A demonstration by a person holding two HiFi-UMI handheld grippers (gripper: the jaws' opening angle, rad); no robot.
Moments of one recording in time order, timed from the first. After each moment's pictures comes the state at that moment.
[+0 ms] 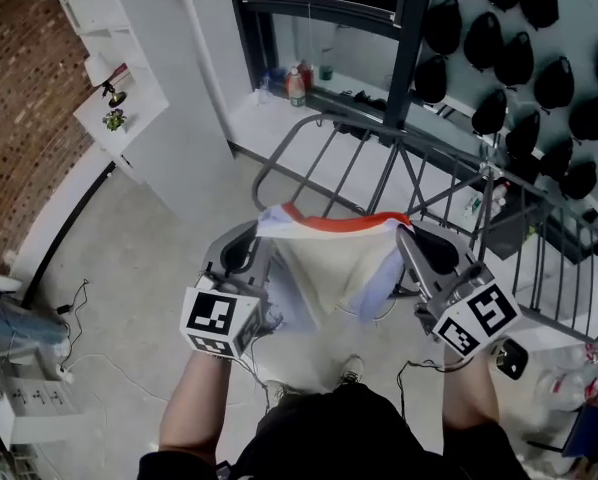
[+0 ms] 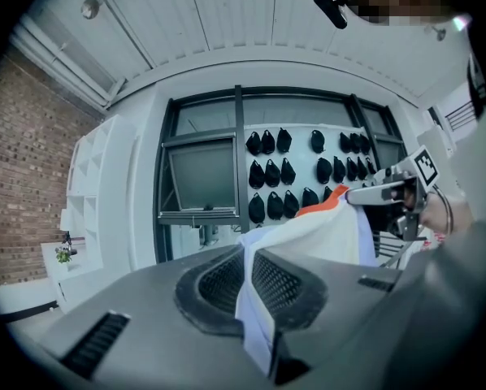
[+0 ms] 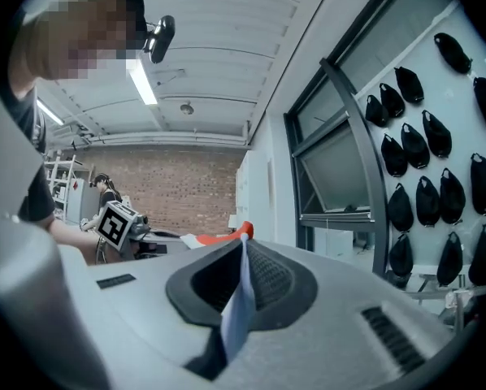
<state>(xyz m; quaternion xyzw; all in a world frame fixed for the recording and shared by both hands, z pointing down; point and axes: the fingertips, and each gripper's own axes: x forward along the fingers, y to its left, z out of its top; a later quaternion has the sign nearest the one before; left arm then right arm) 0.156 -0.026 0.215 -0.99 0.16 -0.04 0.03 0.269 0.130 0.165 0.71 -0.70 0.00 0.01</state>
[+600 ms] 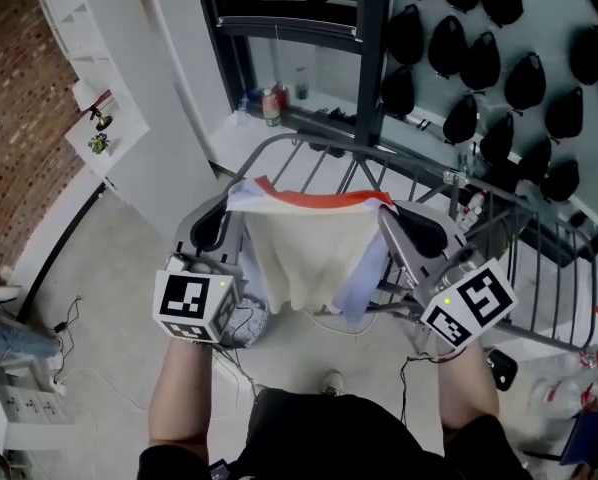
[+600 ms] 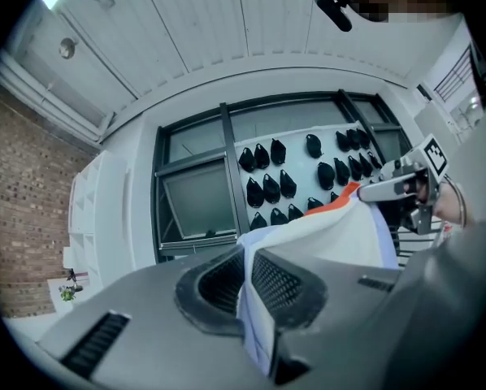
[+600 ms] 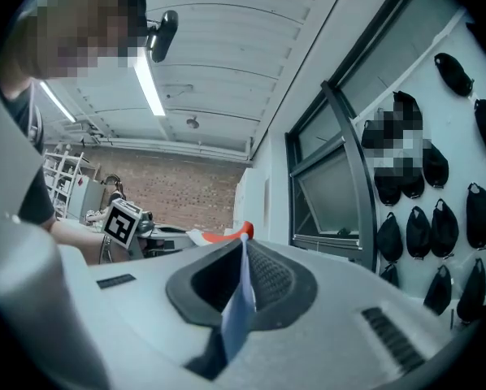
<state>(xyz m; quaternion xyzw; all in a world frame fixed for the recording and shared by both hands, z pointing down) 0.239 0.026 0.134 -0.98 0.19 0.00 0.10 0.343 0.193 0.109 0.71 -0.71 -0.06 0.00</state>
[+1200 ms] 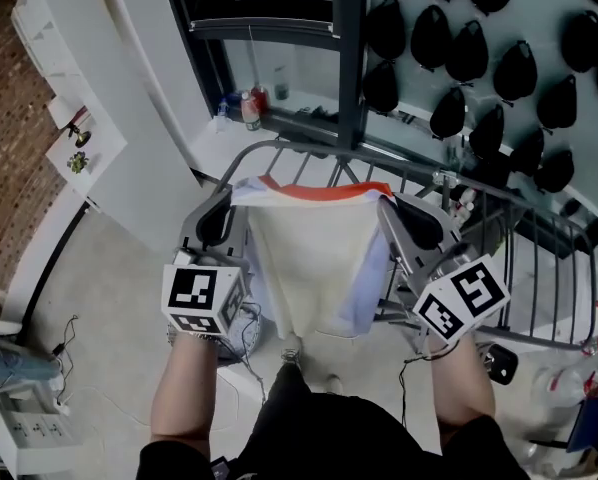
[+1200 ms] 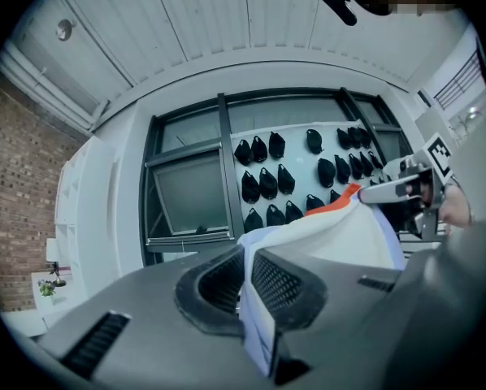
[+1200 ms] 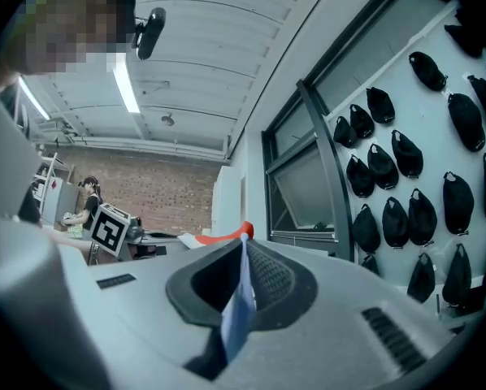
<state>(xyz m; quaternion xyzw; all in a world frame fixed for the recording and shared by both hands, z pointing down) 0.325 0.002 0.157 -0.98 0.16 0.00 0.09 0.422 0.175 0.128 0.76 -0.65 -0.04 -0.02</state>
